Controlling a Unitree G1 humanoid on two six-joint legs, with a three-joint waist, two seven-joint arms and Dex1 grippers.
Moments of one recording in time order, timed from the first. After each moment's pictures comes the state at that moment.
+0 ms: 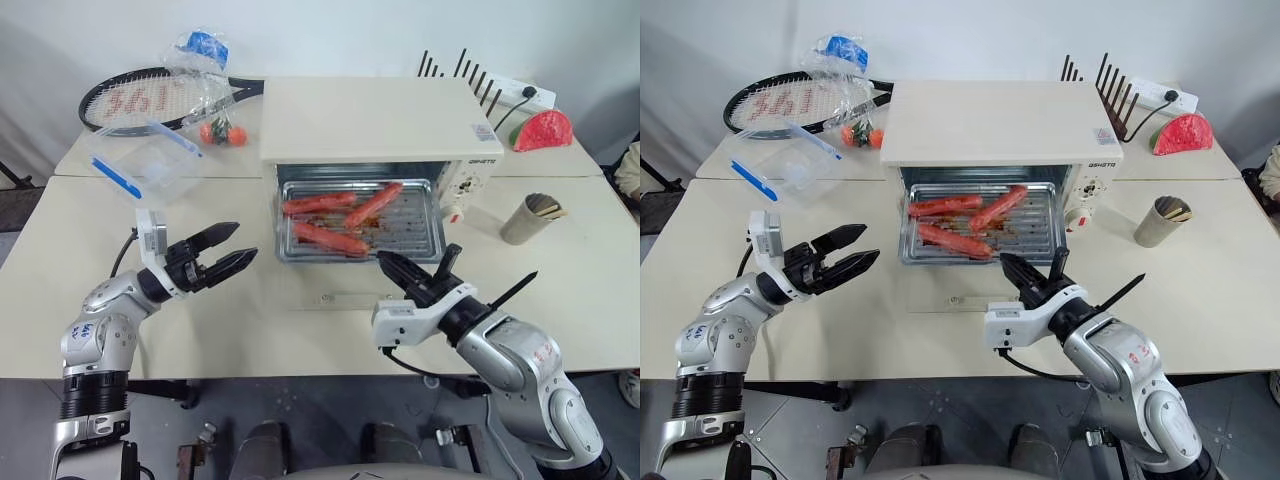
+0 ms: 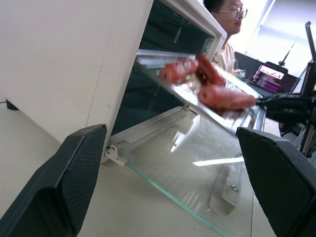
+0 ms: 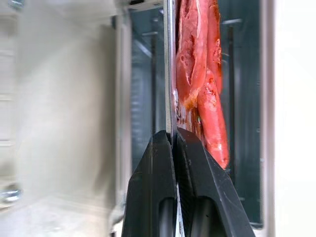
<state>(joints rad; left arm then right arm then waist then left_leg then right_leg) -0.36 0.53 0.27 0.10 -0.68 0.42 -1.02 -0.08 -0.56 0.21 -0.69 -0.87 0.04 0.58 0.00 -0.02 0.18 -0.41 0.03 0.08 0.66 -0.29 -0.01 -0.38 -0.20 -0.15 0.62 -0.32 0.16</state>
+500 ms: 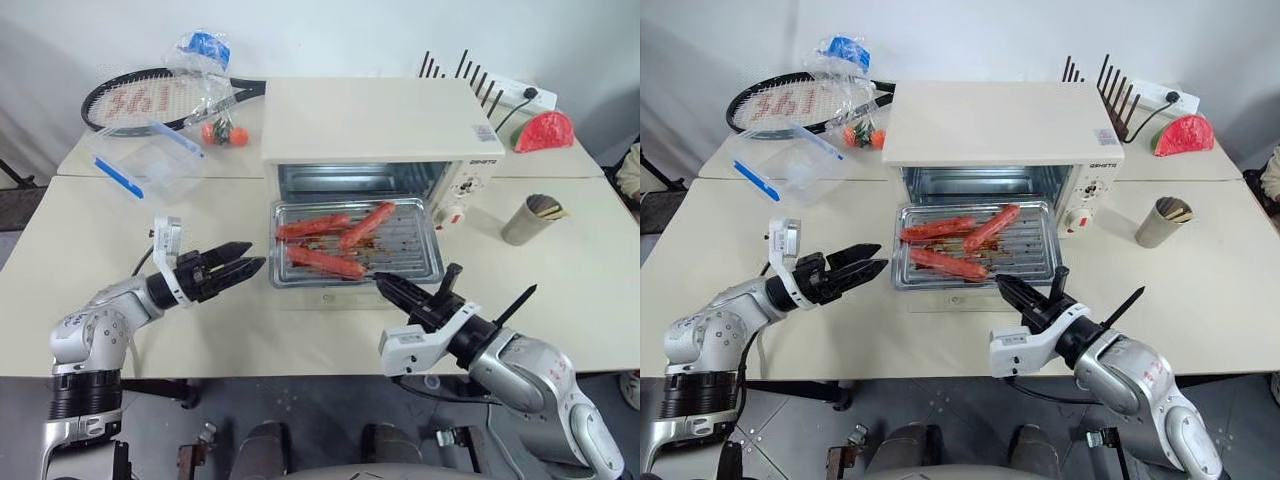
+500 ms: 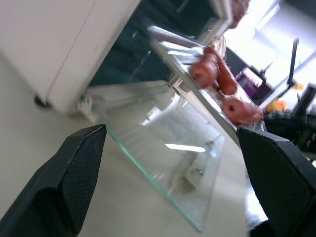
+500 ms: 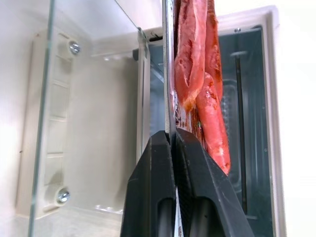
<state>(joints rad) -0.38 0.57 0.28 0.01 -0.87 0.92 -0.84 0.04 -0.62 0.12 -0.73 -0.73 -0.13 0.58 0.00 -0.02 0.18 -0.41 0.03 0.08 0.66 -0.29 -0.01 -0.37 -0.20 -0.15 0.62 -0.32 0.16</state>
